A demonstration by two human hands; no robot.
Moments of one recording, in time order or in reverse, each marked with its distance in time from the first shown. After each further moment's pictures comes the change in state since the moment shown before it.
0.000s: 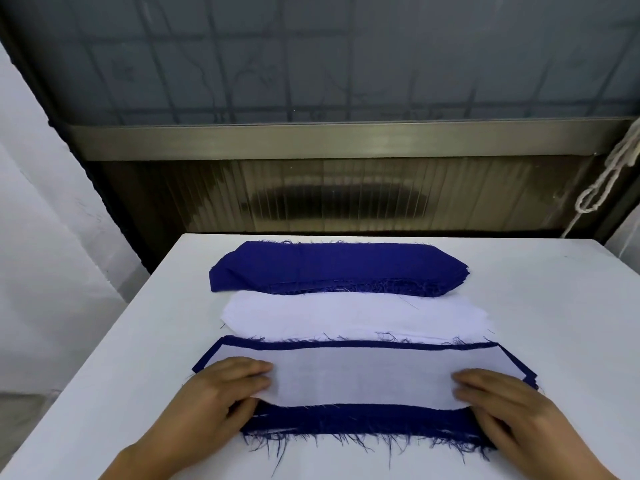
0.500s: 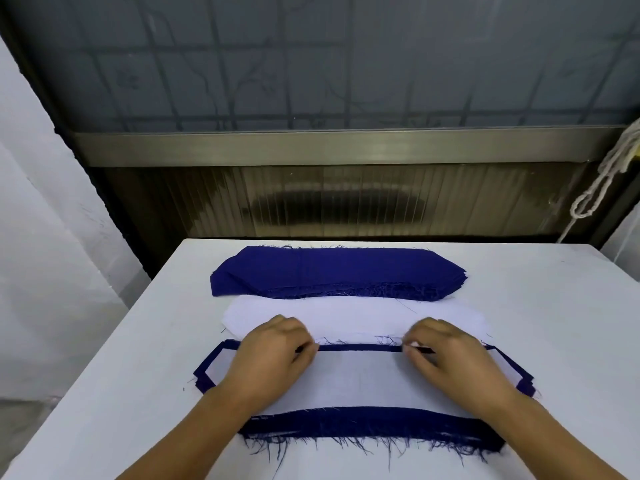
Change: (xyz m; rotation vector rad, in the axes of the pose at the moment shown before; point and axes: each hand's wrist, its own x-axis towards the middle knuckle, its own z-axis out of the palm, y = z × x) left_hand 0.085 0.030 0.022 0.144 0.012 -0.132; right_hand 0.080 -0.012 0.029 0.019 -0.221 0.216
